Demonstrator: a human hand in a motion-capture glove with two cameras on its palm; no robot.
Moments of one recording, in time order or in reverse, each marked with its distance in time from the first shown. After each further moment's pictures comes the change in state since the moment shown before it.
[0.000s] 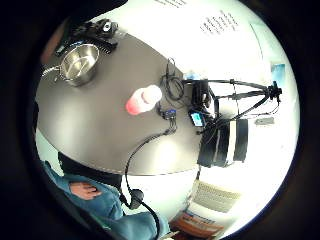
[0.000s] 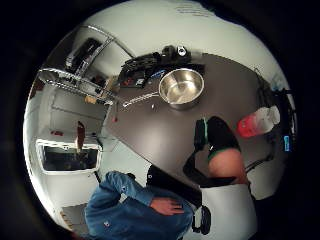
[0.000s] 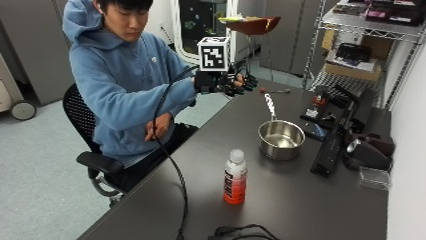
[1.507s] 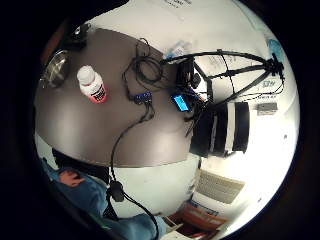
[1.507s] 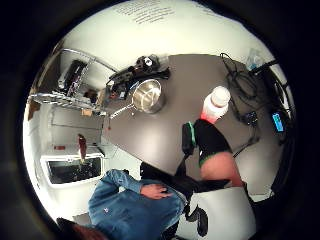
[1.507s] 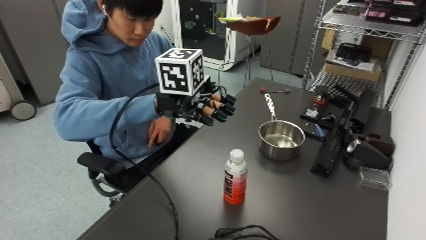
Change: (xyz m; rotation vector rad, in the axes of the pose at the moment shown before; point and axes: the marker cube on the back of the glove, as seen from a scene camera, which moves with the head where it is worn) arm 0.180 0.047 -0.006 -0.035 -0.067 0.110
